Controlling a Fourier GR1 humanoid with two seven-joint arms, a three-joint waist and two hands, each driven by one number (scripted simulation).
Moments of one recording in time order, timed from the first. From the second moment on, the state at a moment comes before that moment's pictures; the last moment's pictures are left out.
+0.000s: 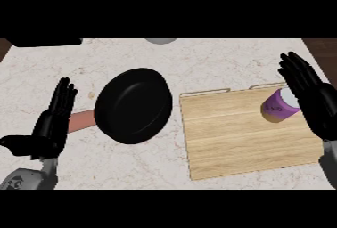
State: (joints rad) left arm -0.11 0.41 -0.21 -1.51 0.35 0.31 -0.17; right arm -0.24 -0.56 0.15 -1.66 -0.44 -0.16 0.15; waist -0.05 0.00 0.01
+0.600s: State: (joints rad) left arm -0.22 0.42 -0.20 -1.51 0.36 0.31 -0.06; right arm -0.48 -0.67 0.13 -1.47 -0.49 0.42 -0.20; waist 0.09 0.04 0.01
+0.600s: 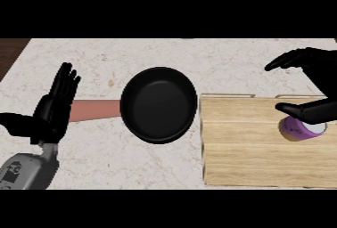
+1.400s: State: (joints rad) left arm -0.29 0.44 -0.18 -1.51 0.37 0.34 0.07; right arm -0.69 -0.93 0.14 -1.30 -0.36 0.84 -0.38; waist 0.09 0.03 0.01
